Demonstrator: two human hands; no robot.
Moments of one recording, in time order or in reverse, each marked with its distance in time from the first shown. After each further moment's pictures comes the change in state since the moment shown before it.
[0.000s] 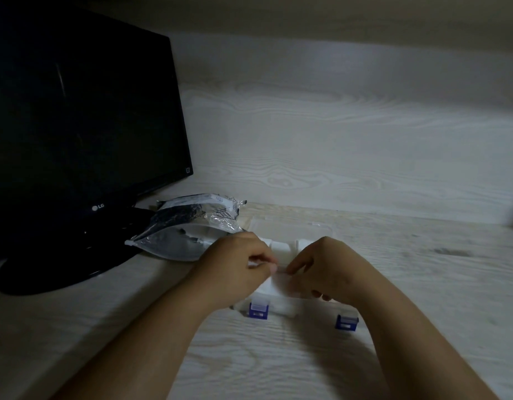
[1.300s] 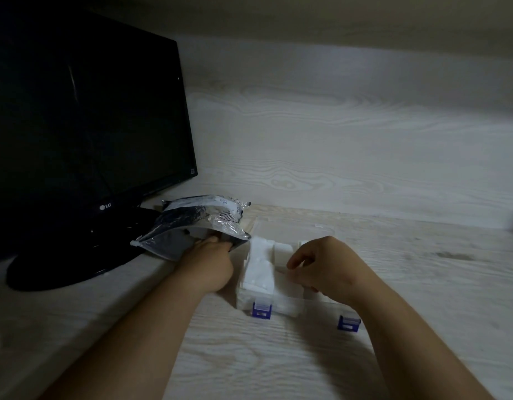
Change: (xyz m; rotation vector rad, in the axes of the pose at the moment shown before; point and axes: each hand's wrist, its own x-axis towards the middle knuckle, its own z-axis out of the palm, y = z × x) left_hand 0.010 -0.051 -0.002 0.426 -0.176 -0.530; right_hand 0.005 0.002 0.005 0.034 0.088 -0.067
